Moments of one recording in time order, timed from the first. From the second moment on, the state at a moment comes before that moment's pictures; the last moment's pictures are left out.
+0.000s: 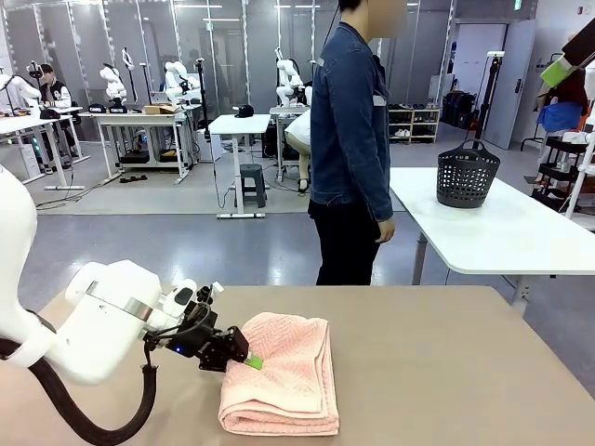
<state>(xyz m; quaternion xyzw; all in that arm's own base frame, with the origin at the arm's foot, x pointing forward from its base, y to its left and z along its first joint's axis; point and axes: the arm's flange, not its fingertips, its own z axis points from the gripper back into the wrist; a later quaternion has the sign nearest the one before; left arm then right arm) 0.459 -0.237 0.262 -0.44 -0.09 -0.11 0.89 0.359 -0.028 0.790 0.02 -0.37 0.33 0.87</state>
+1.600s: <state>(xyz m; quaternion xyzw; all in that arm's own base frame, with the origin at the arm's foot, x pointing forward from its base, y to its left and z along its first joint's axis) 0.478 0.011 0.317 -0.39 -0.09 -0.07 0.91 0.359 -0.028 0.790 0.02 -0.37 0.33 0.87</state>
